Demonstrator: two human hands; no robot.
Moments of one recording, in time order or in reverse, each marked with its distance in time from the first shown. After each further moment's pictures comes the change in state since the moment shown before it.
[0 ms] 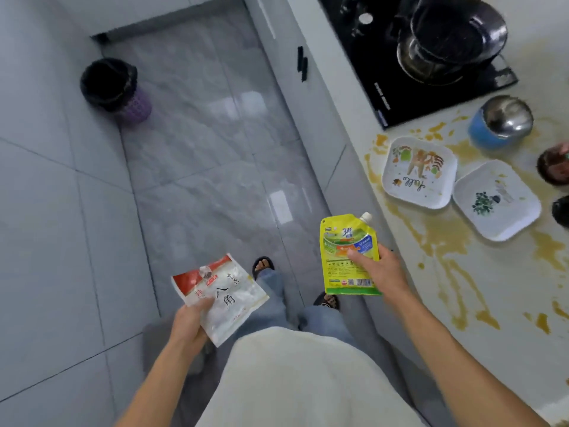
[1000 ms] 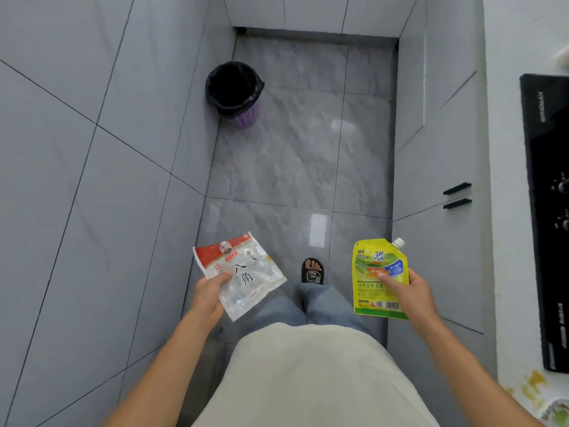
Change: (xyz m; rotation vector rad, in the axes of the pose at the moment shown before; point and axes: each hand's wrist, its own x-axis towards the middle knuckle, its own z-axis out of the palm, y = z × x) left_hand 0.191 0.336 -0.024 -0.390 0.100 0.020; right_hand 0.259 -0.283 0.256 -0.294 -0.189 0.006
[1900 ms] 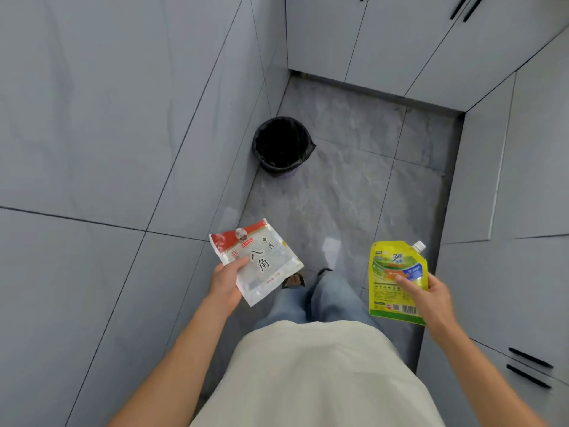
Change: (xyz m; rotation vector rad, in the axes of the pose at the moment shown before) left_hand 0.171 0.345 0.103 -0.253 0.007 0.019; right_hand 0.205 -0.343 0.158 -0.111 -0.026 -0.098
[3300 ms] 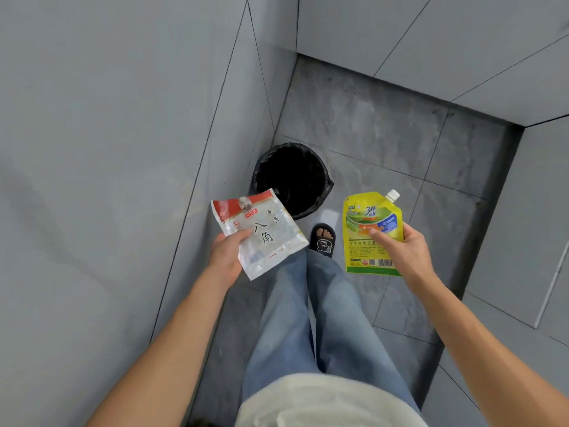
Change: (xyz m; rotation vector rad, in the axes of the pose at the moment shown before) left_hand 0.331 0.283 0.201 0.139 0.078 -0.134; right_hand 0.348 -0.324 0.237 -0.140 -0.118 0.073
